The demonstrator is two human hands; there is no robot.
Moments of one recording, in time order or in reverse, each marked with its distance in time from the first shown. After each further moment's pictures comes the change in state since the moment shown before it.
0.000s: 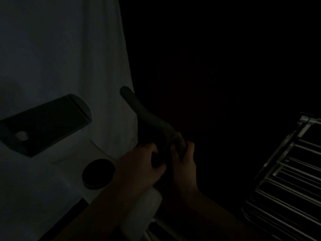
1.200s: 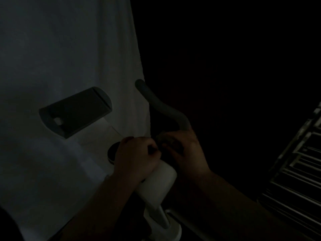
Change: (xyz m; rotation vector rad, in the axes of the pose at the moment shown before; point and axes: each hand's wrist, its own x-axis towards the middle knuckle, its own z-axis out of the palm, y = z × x) left_hand -0.033 -0.020 -0.025 0.002 0.110 -0.047; right_hand -0.015 -0.004 -0.005 -0.330 -0.238 -0.780
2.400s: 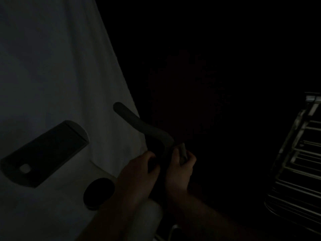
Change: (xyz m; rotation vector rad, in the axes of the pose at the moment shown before) left_hand 0.037 0.027 0.024 -0.031 -0.262 -0.069; right_hand 0.022 -0.001 0.031 0.679 0.741 1.094
